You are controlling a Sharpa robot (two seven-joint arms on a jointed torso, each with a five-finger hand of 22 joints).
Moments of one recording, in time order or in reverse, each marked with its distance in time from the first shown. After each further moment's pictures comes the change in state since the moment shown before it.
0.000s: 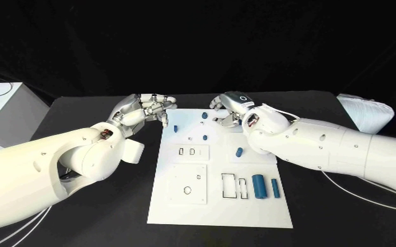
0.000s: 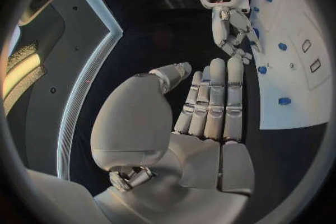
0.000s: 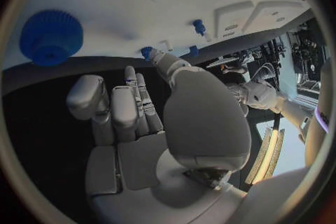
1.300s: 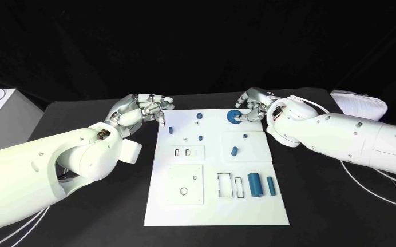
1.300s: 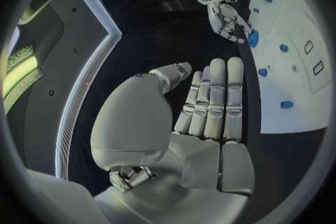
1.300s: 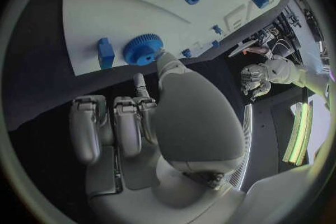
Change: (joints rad) left arm 0.000 0.006 0.000 -0.020 0.000 0.014 -0.004; left_hand 0.000 0.000 0.000 0.000 0.000 0.000 0.000 0.000 0.001 0.000 0.000 0.000 0.000 0.000 0.000 0.004 0.000 0.000 0.000 0.000 0.006 0.003; right arm 0.036 -0.135 0.015 0.020 0.230 0.158 -0.063; right_hand 0.102 0.037 -0.320 0.187 0.081 -0.028 -0.002 0.010 0.022 0.366 -0.028 1.440 1.235 0.016 -0.016 0.278 0.389 -0.063 0.114 -0.014 0.357 0.245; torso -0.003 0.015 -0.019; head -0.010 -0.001
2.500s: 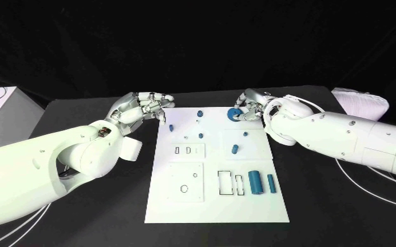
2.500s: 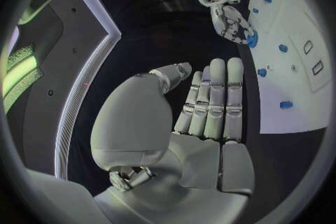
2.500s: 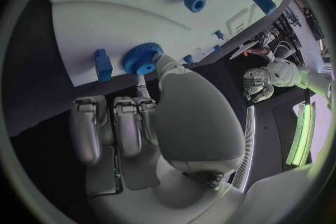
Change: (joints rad) left arm 0.000 0.002 0.000 -0.004 0.000 0.004 -0.003; left_hand 0.000 0.000 0.006 0.000 0.000 0.000 0.000 0.000 0.001 0.000 0.000 0.000 0.000 0.000 0.000 0.000 0.000 0.000 -0.005 0.005 0.005 0.003; right arm -0.012 0.035 0.002 -0.036 -0.003 0.028 -0.014; right_hand 0.039 0.027 0.116 -0.004 0.028 0.061 -0.020 0.039 0.004 0.004 -0.004 0.011 -0.001 0.000 0.000 0.001 0.000 0.000 0.000 0.000 0.018 0.000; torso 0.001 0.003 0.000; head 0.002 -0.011
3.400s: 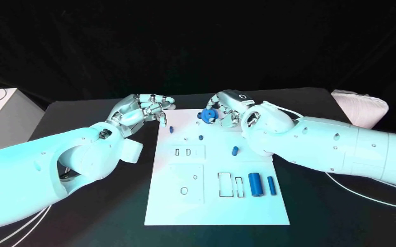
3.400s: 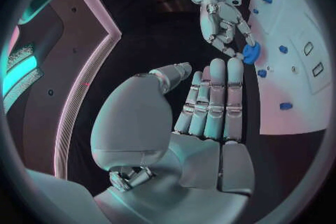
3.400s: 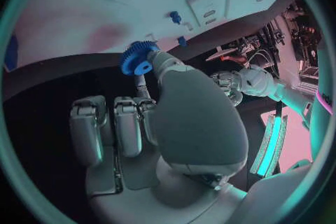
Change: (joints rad) left arm 0.000 0.006 0.000 -0.001 0.000 0.001 -0.001; left_hand 0.000 0.000 0.000 0.000 0.000 0.000 0.000 0.000 0.000 0.000 0.000 0.000 0.000 0.000 0.000 0.000 0.000 0.000 0.000 0.000 0.000 0.000; right arm -0.001 0.053 -0.001 0.174 -0.206 -0.136 -0.005; right_hand -0.001 -0.032 0.091 -0.014 0.054 0.014 0.004 0.001 -0.003 -0.002 -0.013 0.000 0.000 0.004 -0.011 0.000 0.000 -0.011 0.000 -0.008 0.040 0.001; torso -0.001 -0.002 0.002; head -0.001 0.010
